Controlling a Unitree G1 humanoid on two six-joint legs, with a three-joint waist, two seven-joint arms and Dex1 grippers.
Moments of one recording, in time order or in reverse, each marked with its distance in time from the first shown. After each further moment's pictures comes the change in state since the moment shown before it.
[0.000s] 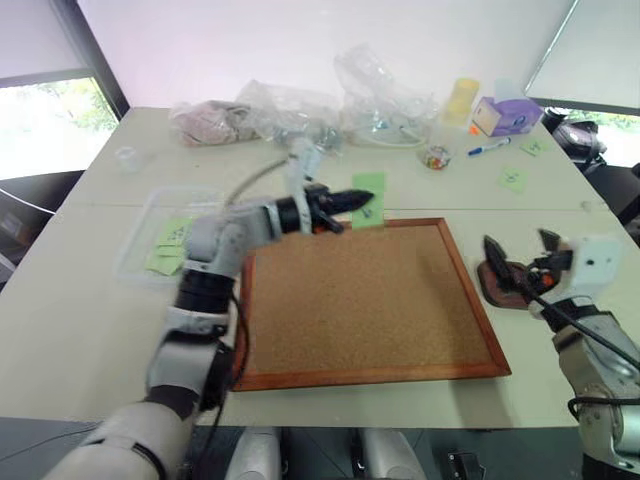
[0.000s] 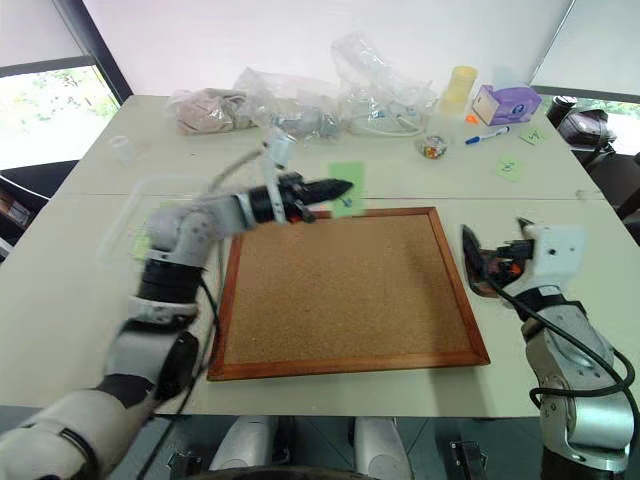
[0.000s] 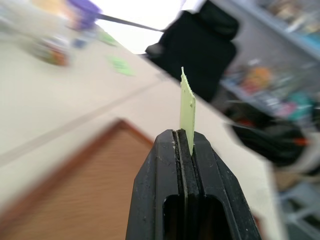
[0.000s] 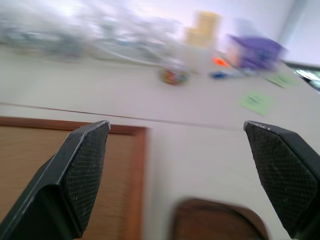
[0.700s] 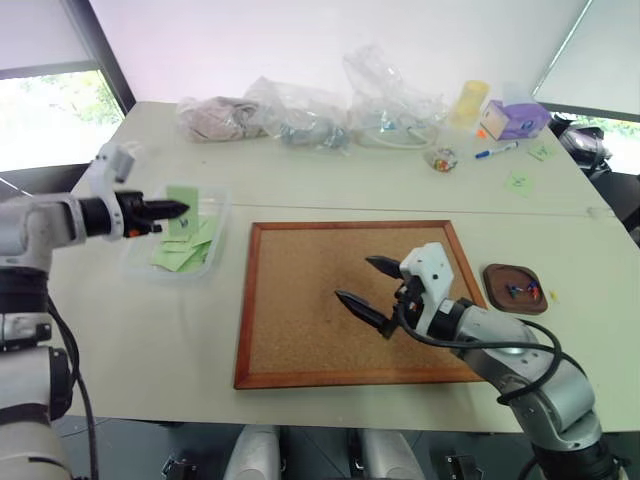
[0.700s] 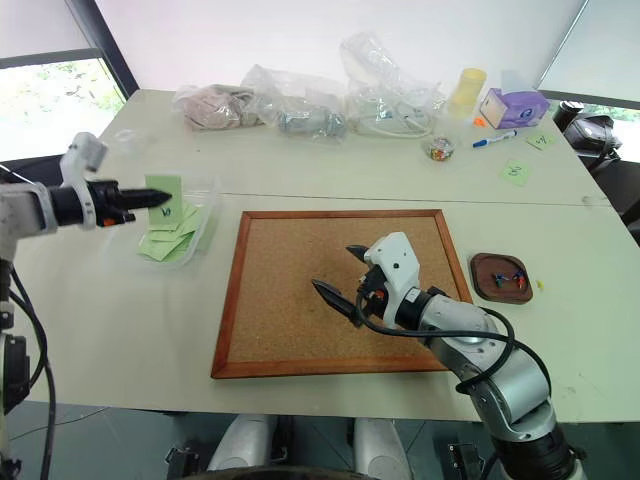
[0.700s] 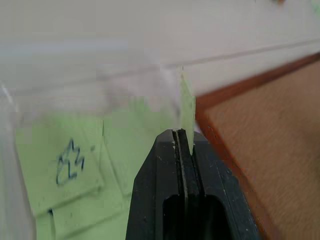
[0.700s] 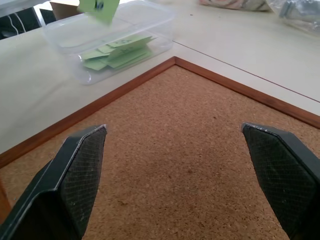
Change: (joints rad) left arm 0.175 0.620 0.019 0.196 0.107 0.105 -0.222; right arm -0.148 -0.025 0.481 -0.013 0.036 0.116 0.158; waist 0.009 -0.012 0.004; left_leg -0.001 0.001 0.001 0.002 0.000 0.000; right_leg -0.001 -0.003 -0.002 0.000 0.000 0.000
